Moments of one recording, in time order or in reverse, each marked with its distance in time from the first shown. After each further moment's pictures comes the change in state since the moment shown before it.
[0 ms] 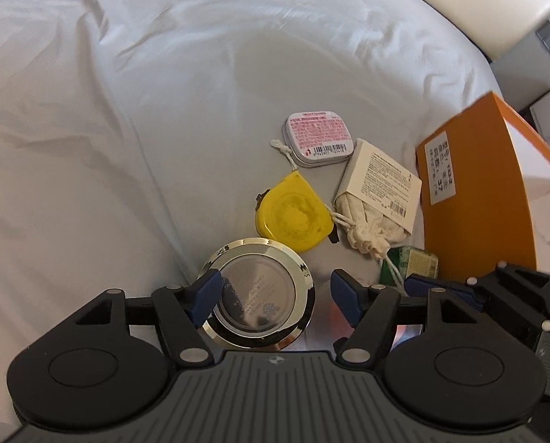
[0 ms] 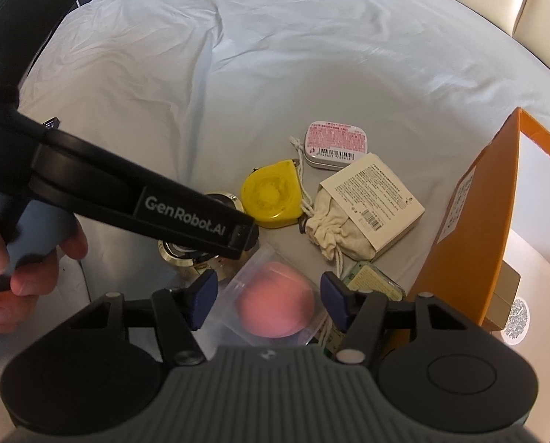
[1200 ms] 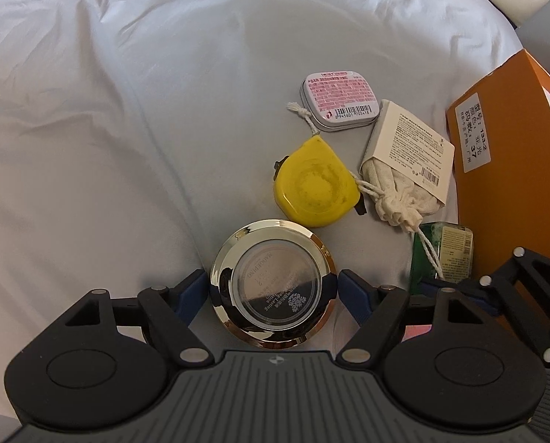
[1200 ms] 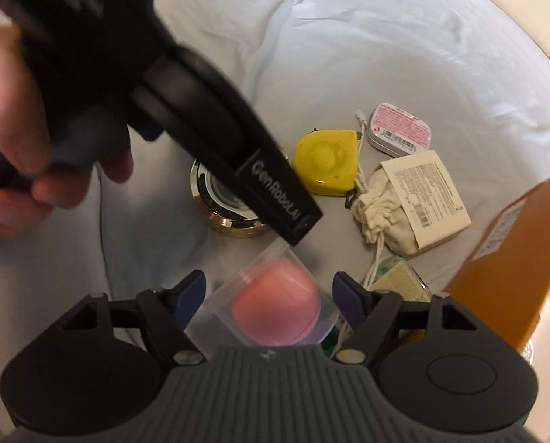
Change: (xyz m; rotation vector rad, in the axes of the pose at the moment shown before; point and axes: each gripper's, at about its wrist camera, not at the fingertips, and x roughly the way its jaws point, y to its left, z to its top) left arm 0.021 -0.005 0.002 0.014 0.119 0.092; right arm 0.008 0.024 -0.020 -0.295 0.093 0.048
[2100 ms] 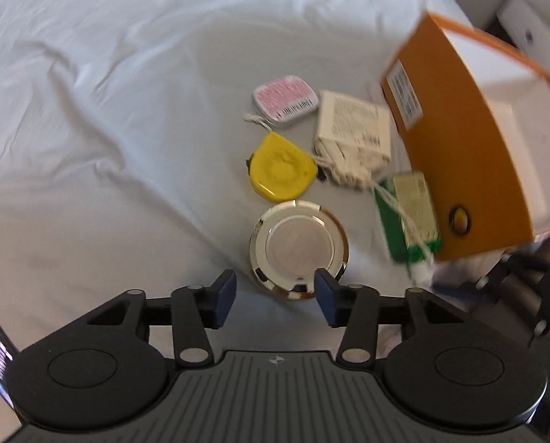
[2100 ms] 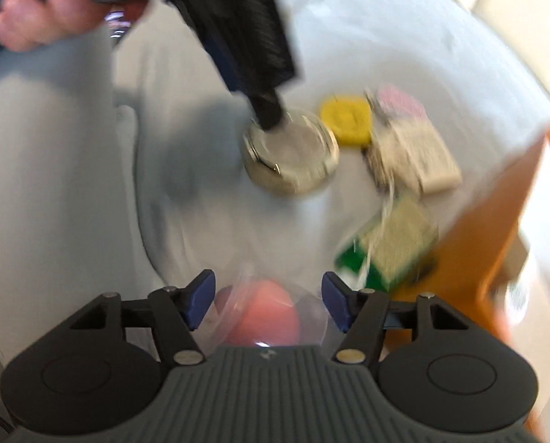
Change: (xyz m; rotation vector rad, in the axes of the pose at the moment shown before) left arm -0.045 -0.010 -0.017 0.293 -0.024 -0.004; right arm -0.029 0.031 -0.067 0.003 -0.043 -0.072
